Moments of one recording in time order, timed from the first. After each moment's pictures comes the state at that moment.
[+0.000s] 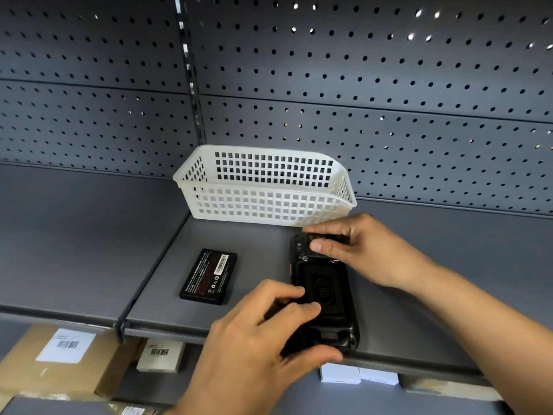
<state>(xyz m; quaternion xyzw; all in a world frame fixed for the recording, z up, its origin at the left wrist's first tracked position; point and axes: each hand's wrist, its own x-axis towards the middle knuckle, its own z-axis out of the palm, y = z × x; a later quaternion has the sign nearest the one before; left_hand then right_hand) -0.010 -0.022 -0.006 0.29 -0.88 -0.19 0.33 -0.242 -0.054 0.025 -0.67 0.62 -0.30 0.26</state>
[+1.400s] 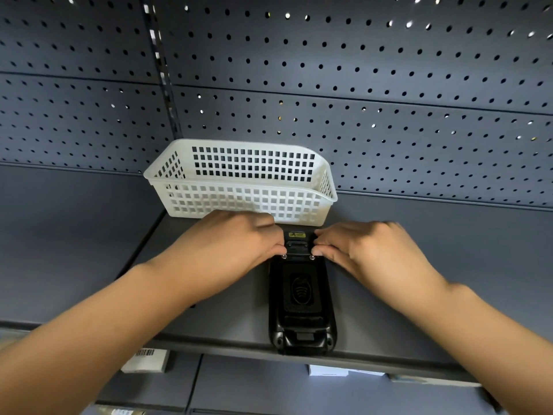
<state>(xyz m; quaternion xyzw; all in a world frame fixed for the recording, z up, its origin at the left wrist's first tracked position) -0.040 -0.124 0.039 0.17 -0.97 0.04 0.14 -0.256 -0.025 0.022 -0.76 0.62 -0.15 -0.11</state>
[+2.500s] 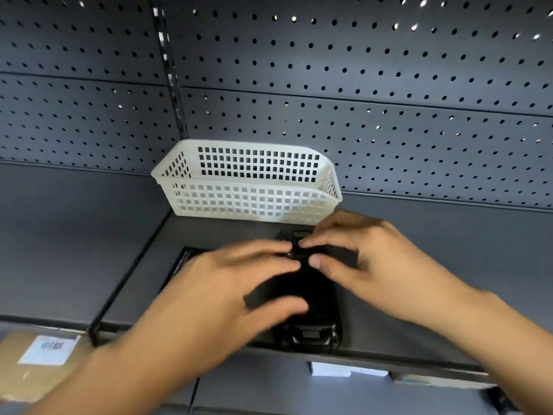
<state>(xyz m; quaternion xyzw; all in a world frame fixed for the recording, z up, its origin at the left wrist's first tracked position) -0.007 -0.067 0.033 0.23 -0.92 -0.14 0.30 -0.235 -0.009 0.050 -0.75 0.61 -0.24 0.07</state>
